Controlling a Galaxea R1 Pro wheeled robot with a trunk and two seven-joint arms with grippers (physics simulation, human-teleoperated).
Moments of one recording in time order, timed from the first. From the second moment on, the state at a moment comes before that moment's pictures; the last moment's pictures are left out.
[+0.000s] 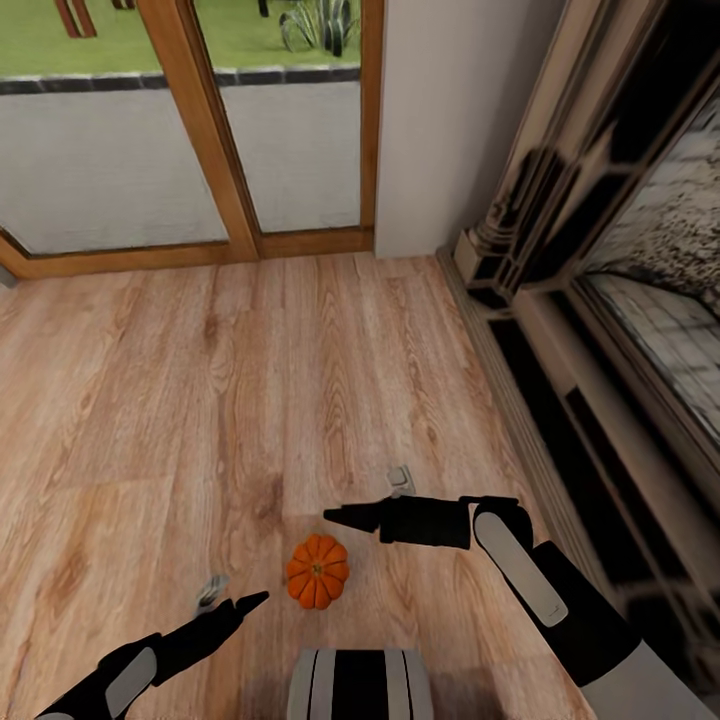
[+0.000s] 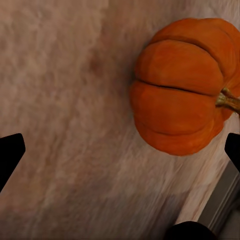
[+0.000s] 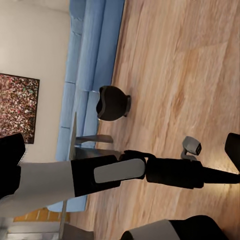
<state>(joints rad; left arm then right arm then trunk) -0.51 0.23 -0.26 -0.34 0.87 0.31 -0.69 -0.57 -0.16 0.48 -1.41 -0.95 0.83 0.60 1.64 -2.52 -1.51</state>
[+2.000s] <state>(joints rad) -0.51 0.23 -0.35 -0.47 0.87 0.31 -0.71 -0.57 -0.16 0.47 -1.41 -0.94 0.83 0.63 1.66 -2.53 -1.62</state>
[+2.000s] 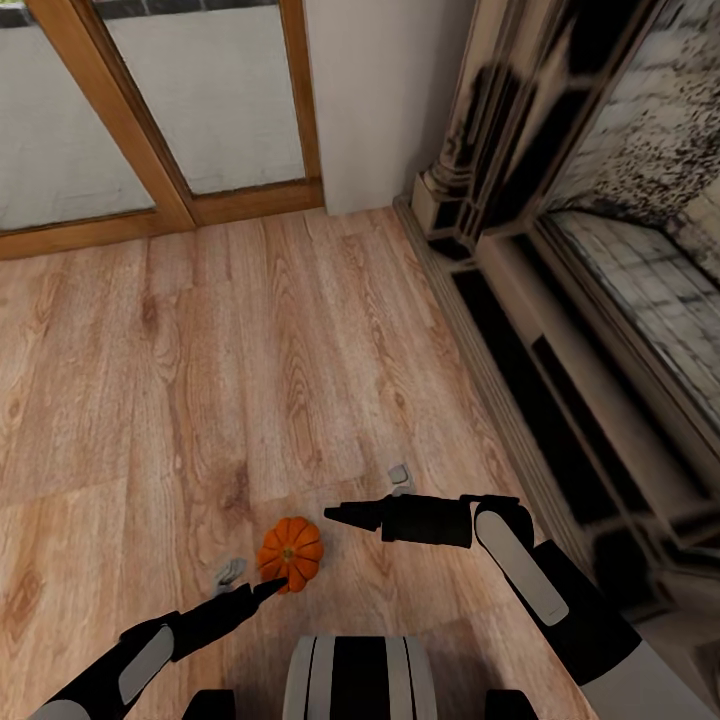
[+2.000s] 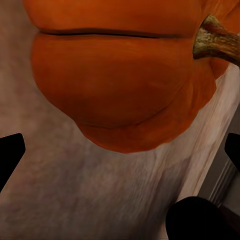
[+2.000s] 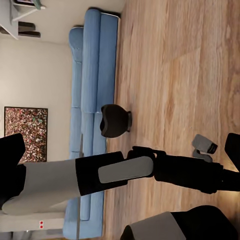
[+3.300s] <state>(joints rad) -0.50 0.24 -0.21 -0.50 0.88 0.27 -0.74 -0.66 -0.16 0.24 -1.42 -0.95 0.82 0.64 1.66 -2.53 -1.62</state>
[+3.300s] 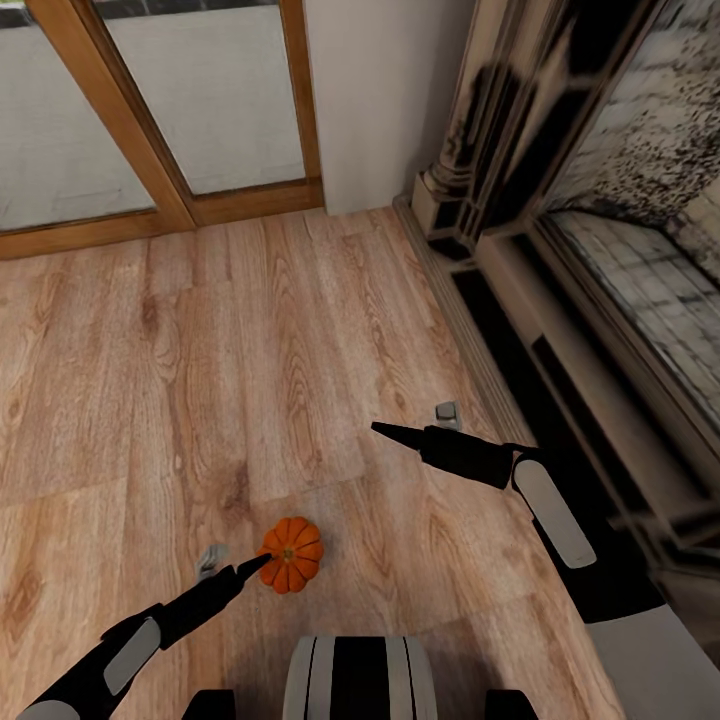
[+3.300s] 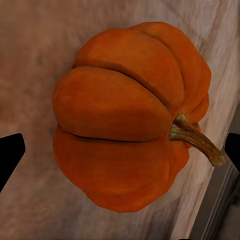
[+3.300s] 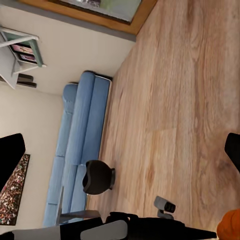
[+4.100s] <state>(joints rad) -0.50 0.24 -0.21 -0.50 0.88 0.27 -0.75 -0.66 -0.16 0.23 -1.42 -0.95 0.82 0.64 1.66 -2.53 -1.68</state>
